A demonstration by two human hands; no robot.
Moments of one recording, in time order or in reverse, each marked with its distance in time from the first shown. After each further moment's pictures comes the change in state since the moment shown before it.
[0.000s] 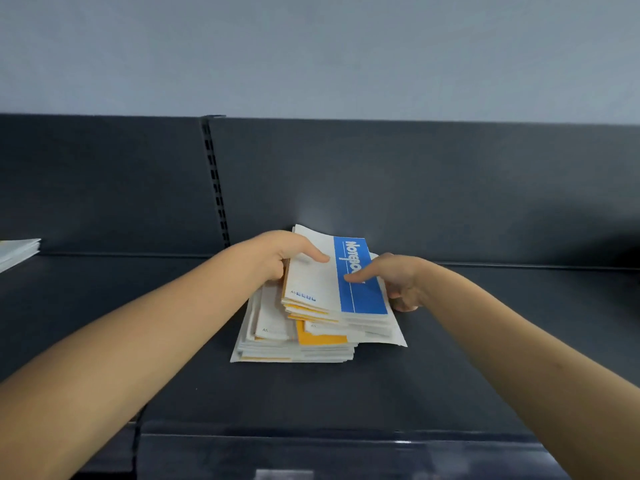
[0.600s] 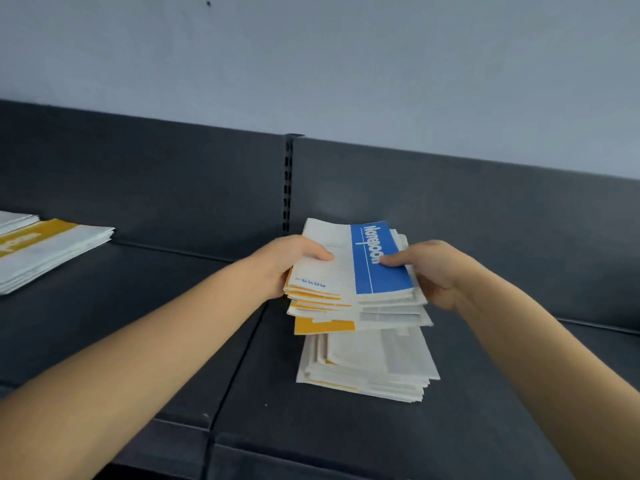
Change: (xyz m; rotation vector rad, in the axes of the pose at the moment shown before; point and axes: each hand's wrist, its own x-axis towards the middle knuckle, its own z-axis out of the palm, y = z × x) left_hand -0.031 -0.029 -0.091 -0.332 -0.024 0.183; right_hand -0.052 -0.071 0.052 0.120 0.039 -0.280
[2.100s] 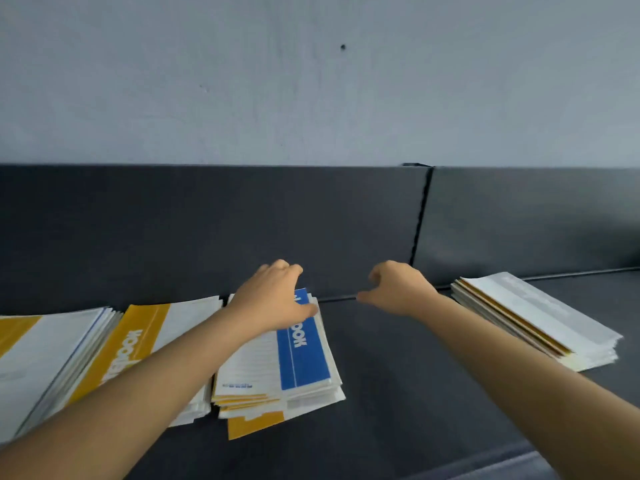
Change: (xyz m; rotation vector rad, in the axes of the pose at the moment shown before) left_hand 0.002 0.028 -0.350 1.432 -0.014 0.531; right_hand 0.058 -0.054 0.347 -0.997 0.411 -0.062
